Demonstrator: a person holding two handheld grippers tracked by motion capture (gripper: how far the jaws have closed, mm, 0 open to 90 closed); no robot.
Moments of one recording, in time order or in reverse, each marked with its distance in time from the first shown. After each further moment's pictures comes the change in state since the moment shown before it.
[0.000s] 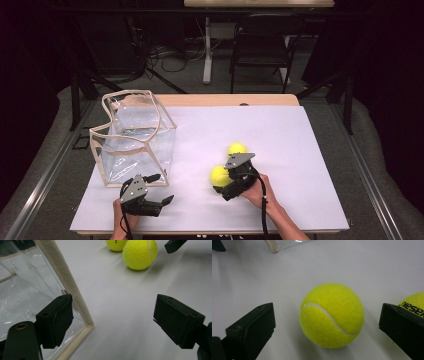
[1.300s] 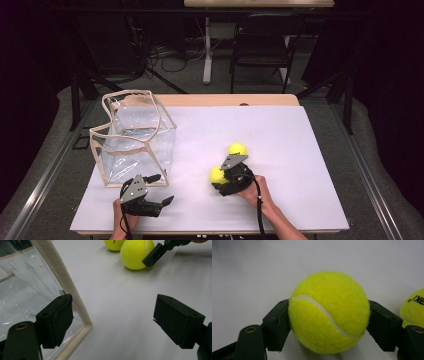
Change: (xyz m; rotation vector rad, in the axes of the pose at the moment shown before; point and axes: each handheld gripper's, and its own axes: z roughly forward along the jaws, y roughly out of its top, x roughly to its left) left arm 0.000 0.000 -0.001 0.003 -0.010 0.002; right arm 0.000 -0.006 0.020 0.055 -0.040 -0.002
